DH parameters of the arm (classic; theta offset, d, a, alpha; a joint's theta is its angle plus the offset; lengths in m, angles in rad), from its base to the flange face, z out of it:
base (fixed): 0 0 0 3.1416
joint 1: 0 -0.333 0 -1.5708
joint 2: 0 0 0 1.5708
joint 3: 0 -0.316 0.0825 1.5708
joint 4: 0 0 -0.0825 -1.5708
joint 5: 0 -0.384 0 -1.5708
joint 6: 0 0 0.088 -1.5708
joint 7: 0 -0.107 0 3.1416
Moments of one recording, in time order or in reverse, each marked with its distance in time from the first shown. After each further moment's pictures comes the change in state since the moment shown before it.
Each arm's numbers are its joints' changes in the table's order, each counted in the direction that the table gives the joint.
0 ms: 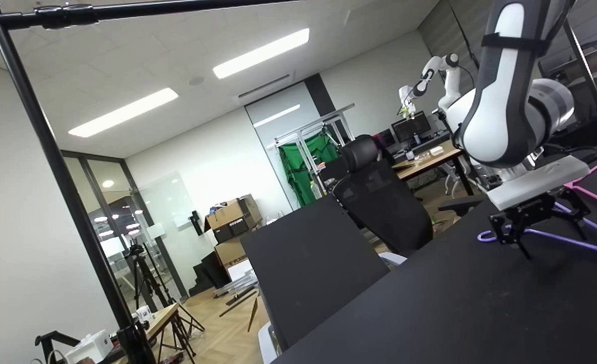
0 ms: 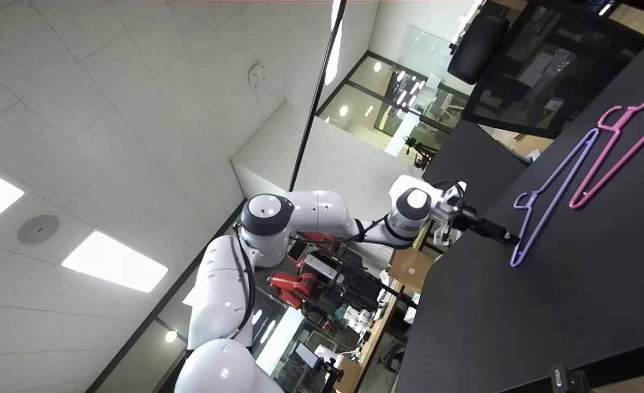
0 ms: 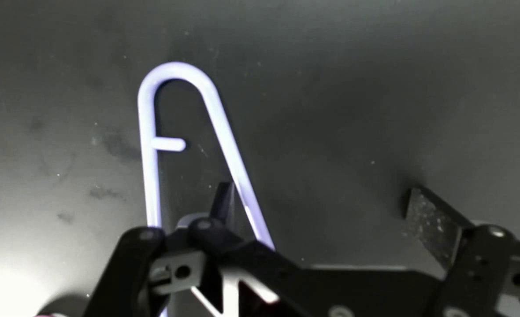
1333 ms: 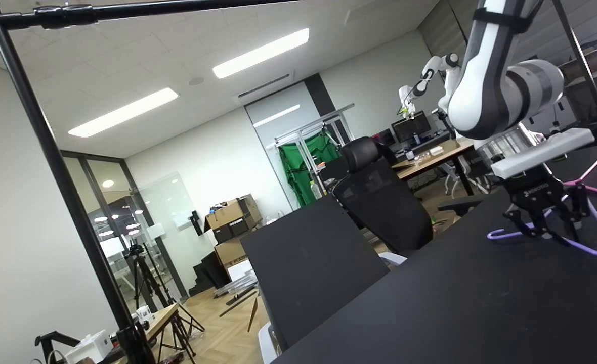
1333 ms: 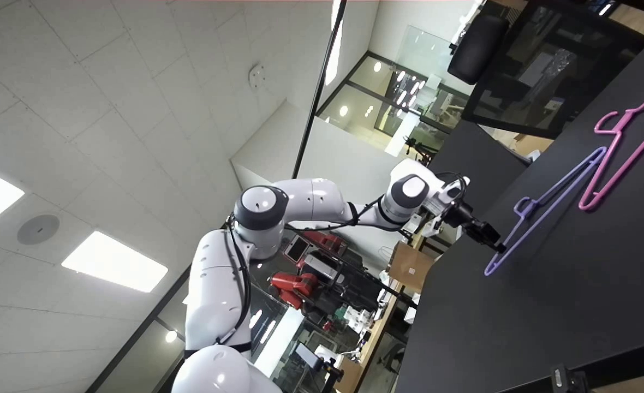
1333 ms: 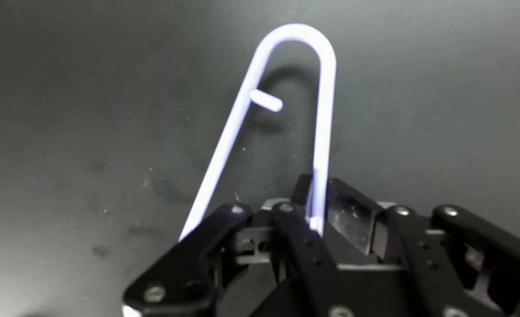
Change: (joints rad) arm 0.113 0.058 -0.085 -0.022 -0.114 -0.253 0.237
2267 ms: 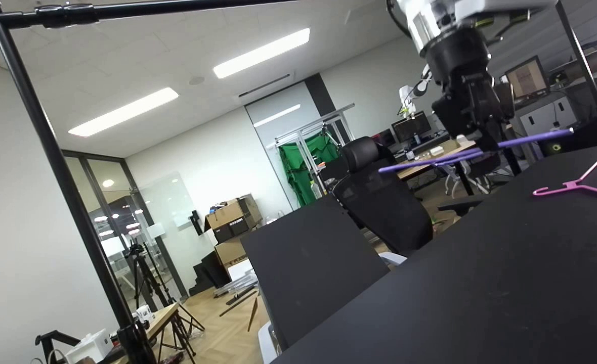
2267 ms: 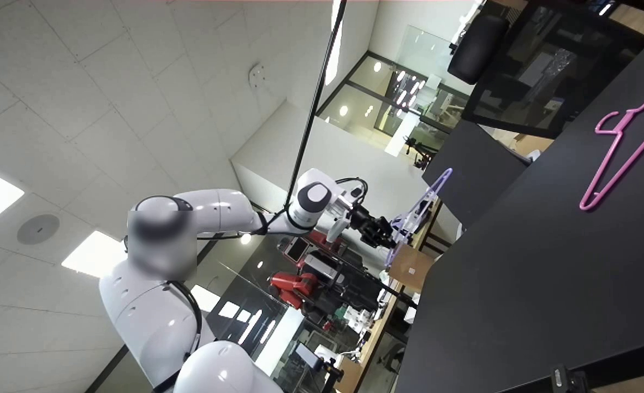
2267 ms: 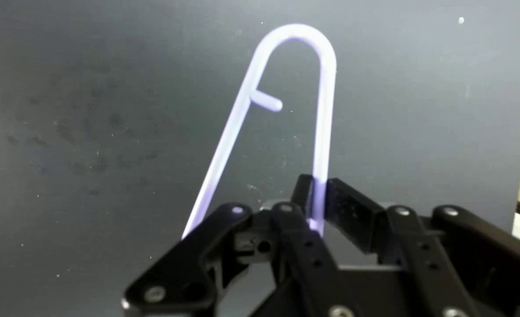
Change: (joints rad) arm -0.075 0.655 -0.157 0.418 -0.016 -0.038 0.393
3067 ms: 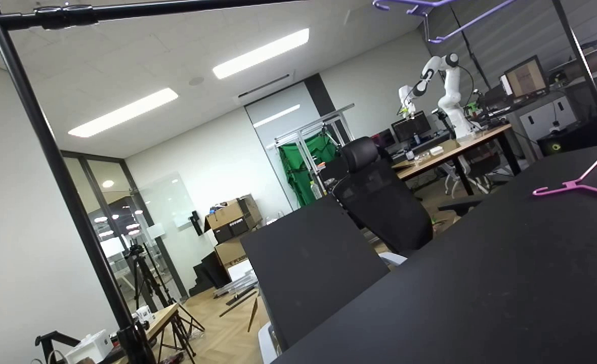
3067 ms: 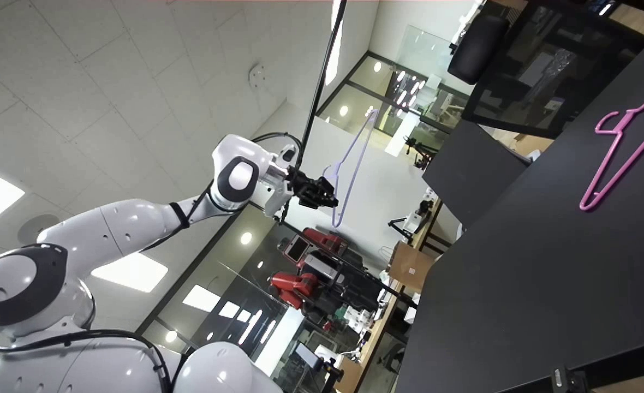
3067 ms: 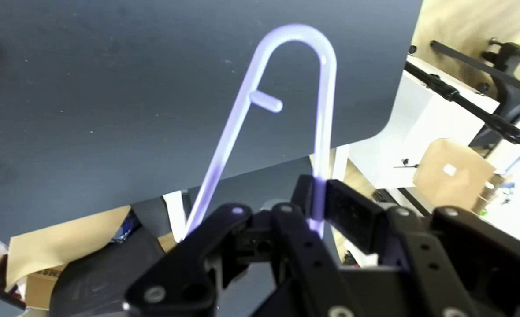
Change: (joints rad) arm 0.018 0.604 0.184 0.298 -0.240 0.066 0.297
